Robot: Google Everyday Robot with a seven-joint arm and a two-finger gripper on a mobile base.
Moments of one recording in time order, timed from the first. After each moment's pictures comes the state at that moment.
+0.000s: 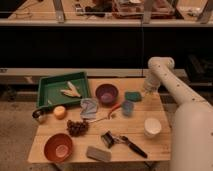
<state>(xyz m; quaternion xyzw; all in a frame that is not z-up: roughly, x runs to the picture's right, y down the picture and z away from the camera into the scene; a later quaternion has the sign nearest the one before) 0.264 0.045 0.911 -0.35 -0.05 0.04 0.93</state>
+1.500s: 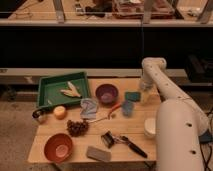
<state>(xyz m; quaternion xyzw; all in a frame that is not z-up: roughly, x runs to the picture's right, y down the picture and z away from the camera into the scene) 0.255 0.040 0.956 -0.35 -0.04 0.02 0.94</state>
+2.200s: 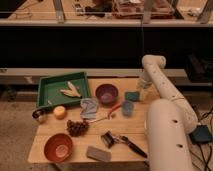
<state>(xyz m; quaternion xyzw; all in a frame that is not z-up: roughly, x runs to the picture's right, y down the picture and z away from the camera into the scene) 0.248 0.028 0.968 -0.35 -0.07 0.02 0.93</state>
